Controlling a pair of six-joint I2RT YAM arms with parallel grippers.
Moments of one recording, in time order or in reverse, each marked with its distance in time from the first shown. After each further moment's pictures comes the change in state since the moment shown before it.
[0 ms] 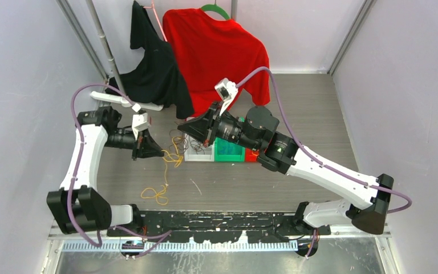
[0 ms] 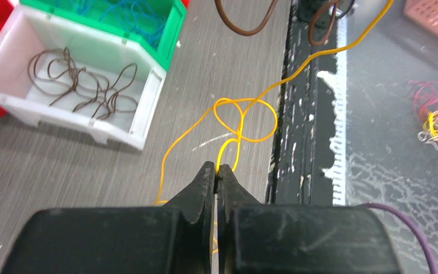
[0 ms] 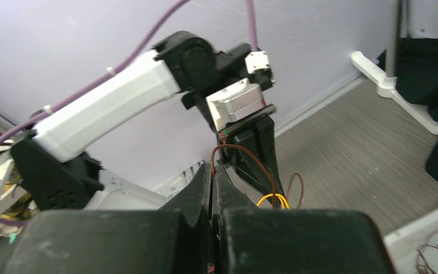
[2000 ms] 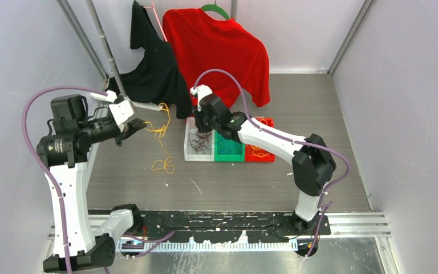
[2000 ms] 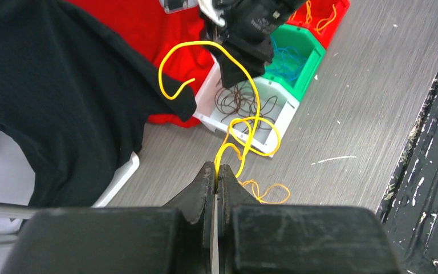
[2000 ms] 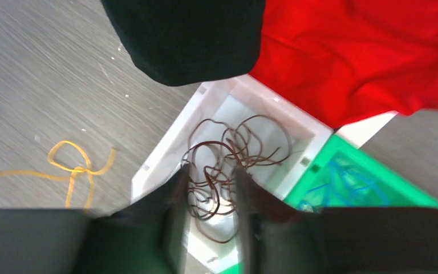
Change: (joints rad) left arm 0.025 -0.309 0.287 0.411 -0.249 -0.524; right arm -0.199 0.536 0.184 -0.383 0.313 -0.323
